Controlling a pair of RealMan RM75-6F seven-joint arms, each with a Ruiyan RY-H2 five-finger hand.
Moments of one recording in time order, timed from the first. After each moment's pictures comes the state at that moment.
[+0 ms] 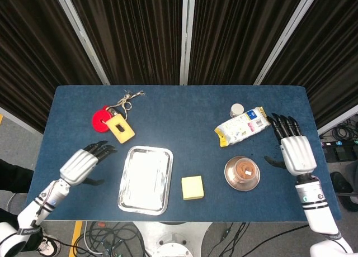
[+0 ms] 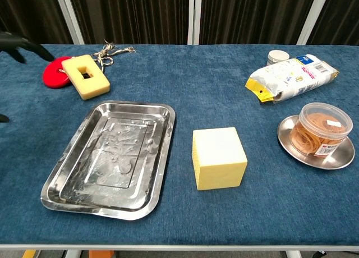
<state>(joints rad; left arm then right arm) -0.48 -1.20 -0.02 -1.55 1.72 1.13 -0.15 0.40 -1.12 0.16 -1.78 -1.34 1.34 -0.15</state>
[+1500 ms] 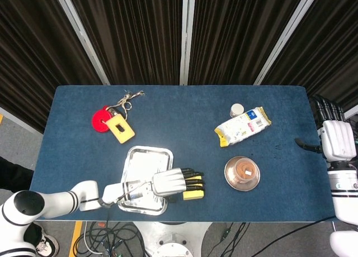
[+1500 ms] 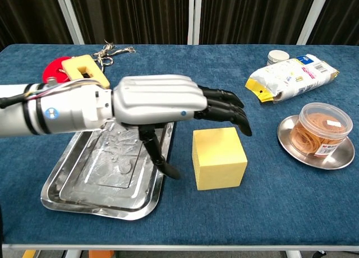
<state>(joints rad) -1.02 -1.70 0.02 -1.15 2.01 1.08 -0.37 0.36 -1.01 0.27 -1.67 -1.23 1.30 0.05</state>
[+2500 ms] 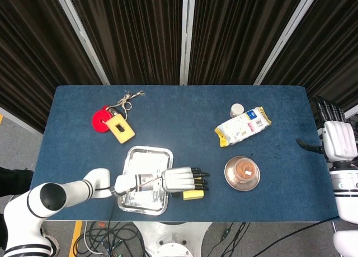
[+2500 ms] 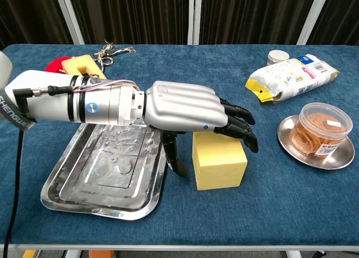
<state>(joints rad) -1.19 -1.77 0.11 -0.99 1.98 1.05 -0.38 0.36 -1.02 0.27 -1.62 -1.26 1.27 0.11</state>
